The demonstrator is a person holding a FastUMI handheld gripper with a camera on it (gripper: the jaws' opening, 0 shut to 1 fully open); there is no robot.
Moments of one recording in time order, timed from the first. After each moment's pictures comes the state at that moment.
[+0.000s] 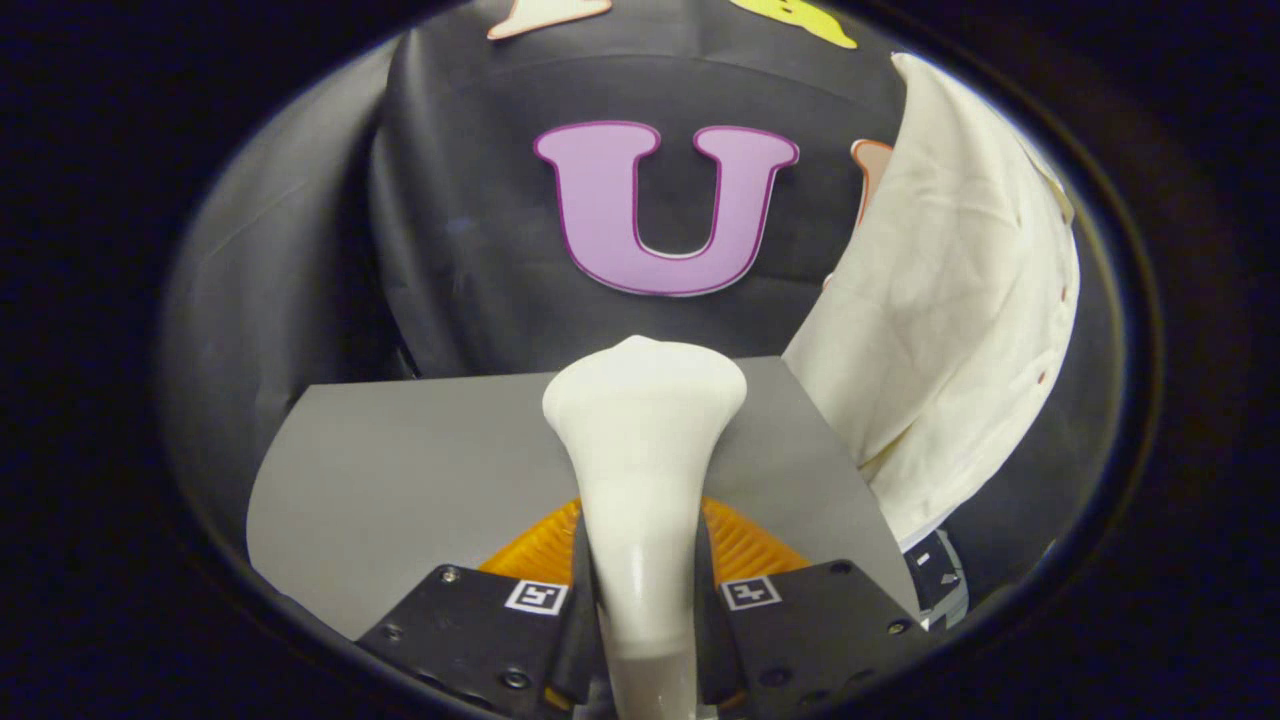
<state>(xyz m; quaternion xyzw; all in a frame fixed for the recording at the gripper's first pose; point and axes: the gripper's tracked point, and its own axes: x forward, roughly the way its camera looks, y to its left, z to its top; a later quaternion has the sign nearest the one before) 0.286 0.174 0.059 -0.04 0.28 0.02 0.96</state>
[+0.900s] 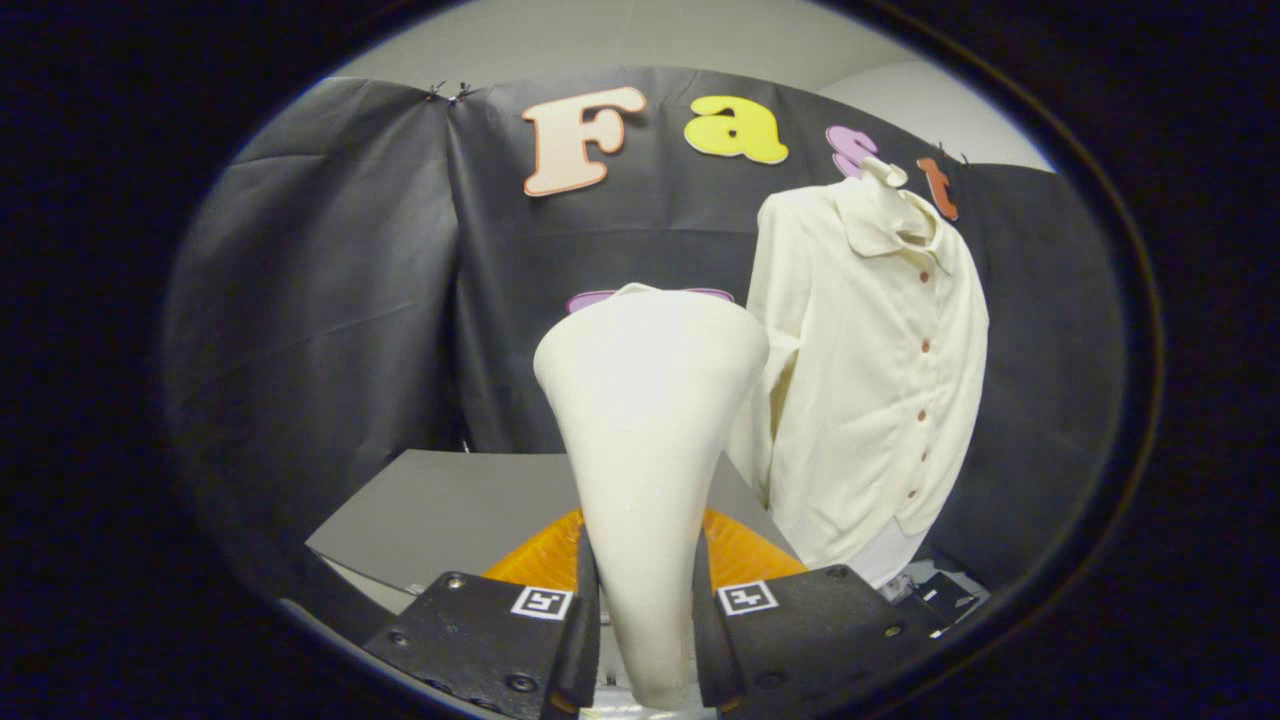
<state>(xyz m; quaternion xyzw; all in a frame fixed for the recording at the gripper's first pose) 0.149 0.123 0.158 -0.02 0.09 0.04 0.99</state>
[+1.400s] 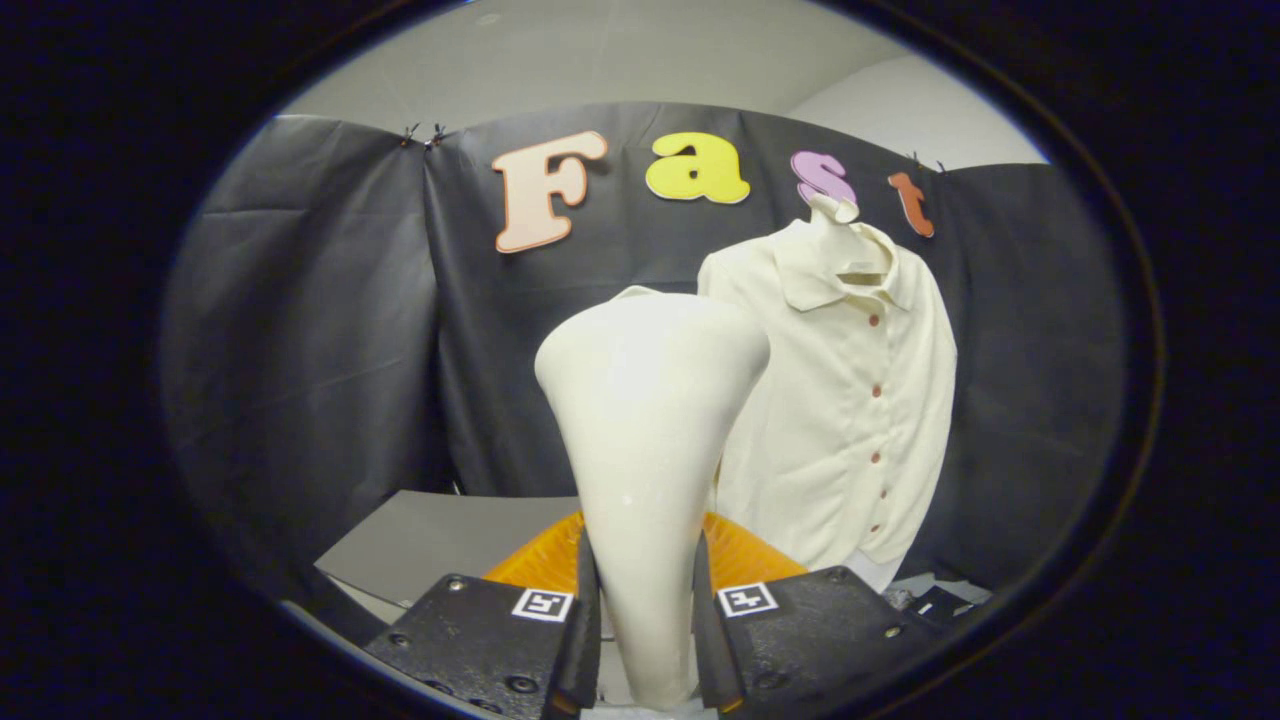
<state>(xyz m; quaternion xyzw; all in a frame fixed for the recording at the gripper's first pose) 0.162 0.054 0.214 0.00 0.06 0.03 1.00</state>
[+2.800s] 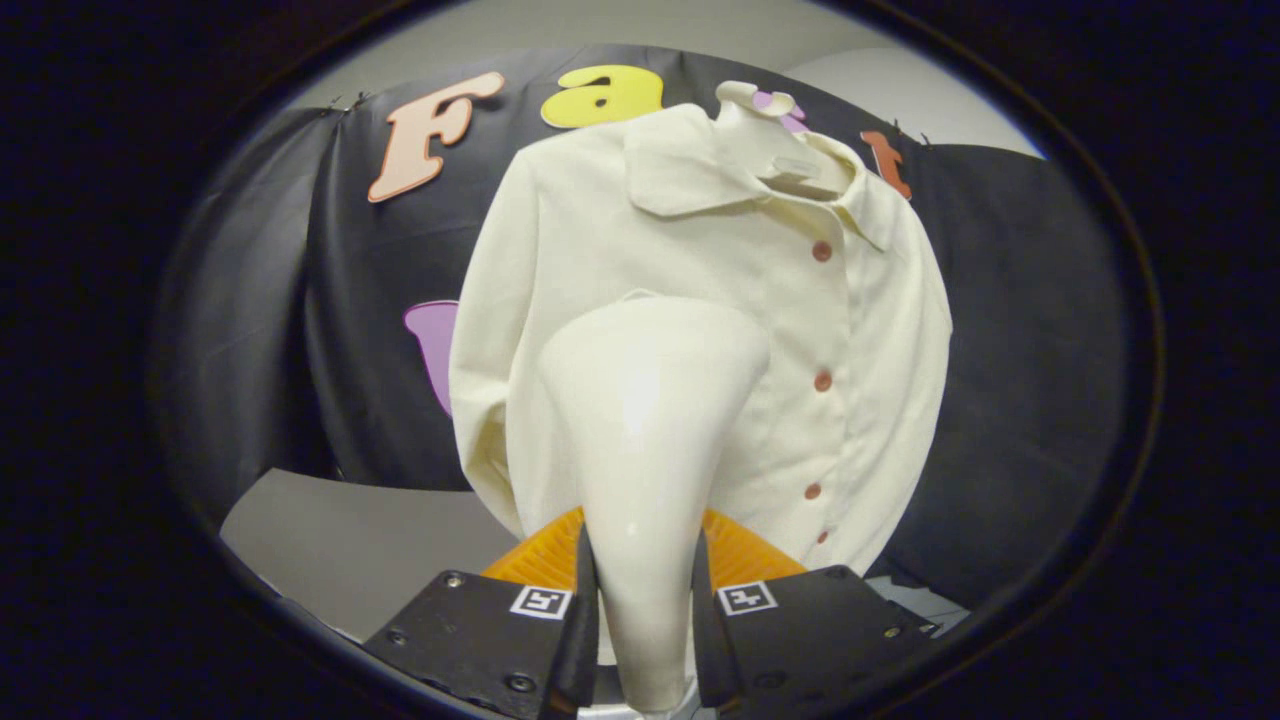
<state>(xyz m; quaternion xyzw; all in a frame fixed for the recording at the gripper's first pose) 0.293 -0.086 0.137 -0.02 0.12 -0.04 0.99</state>
